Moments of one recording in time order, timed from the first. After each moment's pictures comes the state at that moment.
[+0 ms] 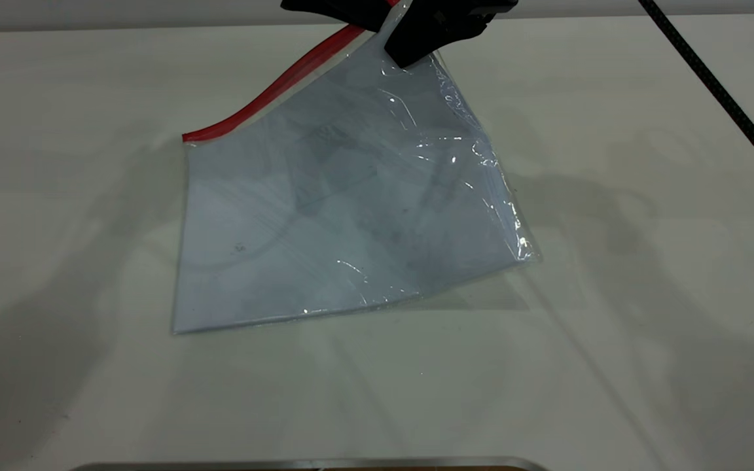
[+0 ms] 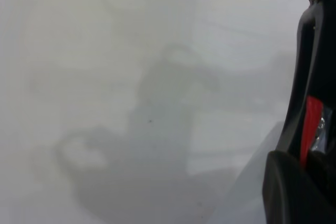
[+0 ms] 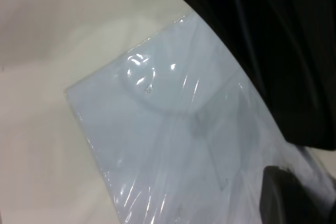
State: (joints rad) left arm -0.24 2.41 -1.75 -1.18 1.05 1.59; right arm 0.36 2.18 -1.44 1.05 0.69 -1.50
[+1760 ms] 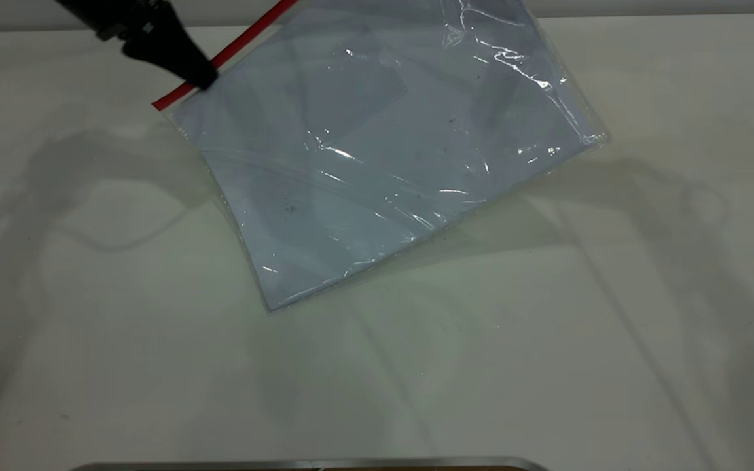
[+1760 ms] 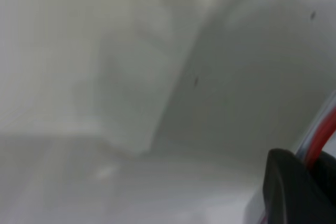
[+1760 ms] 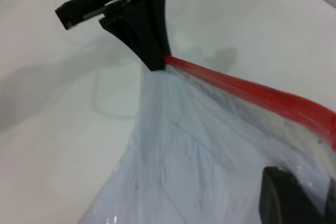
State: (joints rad) left arm -0.01 2.44 -1.76 -0.73 0.94 1.31; right arm 0.20 2.11 -1.44 1.31 0.77 -1.66
